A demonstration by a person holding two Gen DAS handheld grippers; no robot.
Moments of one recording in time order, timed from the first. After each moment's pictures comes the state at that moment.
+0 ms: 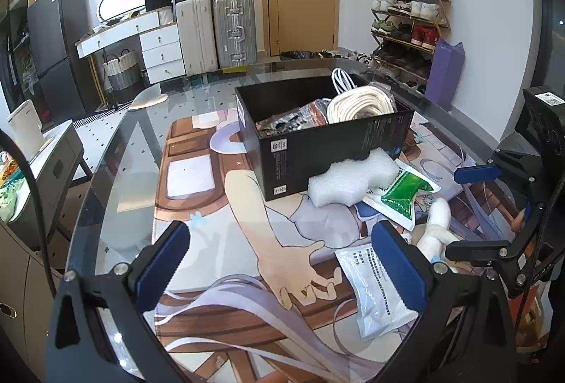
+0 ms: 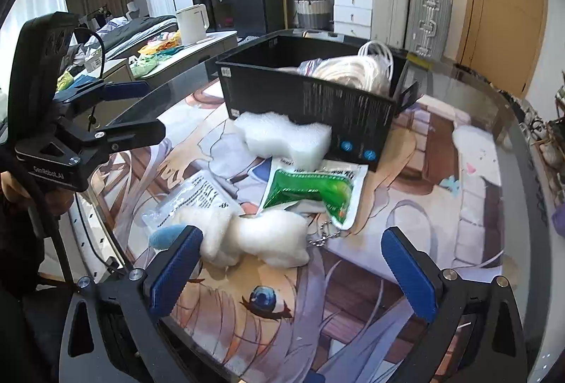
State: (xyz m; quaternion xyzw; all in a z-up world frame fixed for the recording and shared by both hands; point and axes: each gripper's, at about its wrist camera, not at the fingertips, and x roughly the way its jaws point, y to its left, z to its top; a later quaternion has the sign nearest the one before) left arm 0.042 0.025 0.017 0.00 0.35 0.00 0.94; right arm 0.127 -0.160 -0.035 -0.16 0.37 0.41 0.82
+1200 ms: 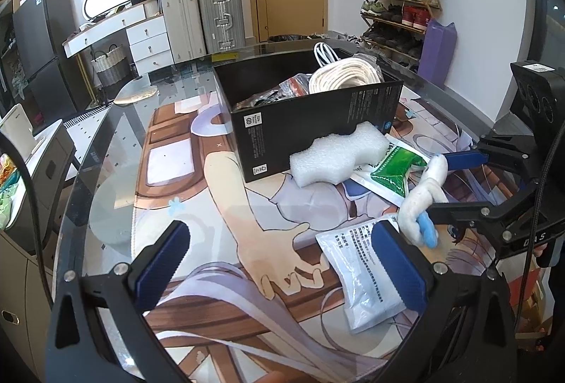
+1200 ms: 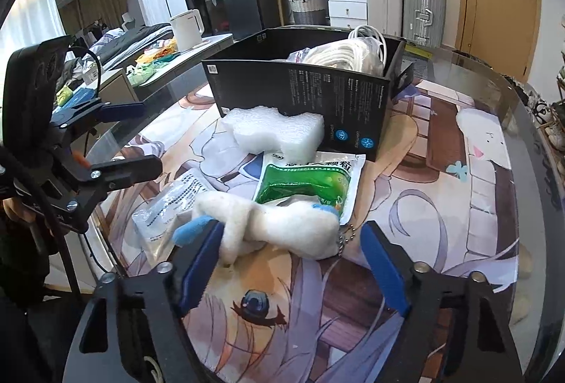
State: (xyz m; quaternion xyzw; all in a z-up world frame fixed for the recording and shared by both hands) left arm 0.043 0.013 0.003 0.02 0.38 -0.02 0.93; right arm 0.136 -0.164 -0.045 -0.13 0.38 0.41 0.82
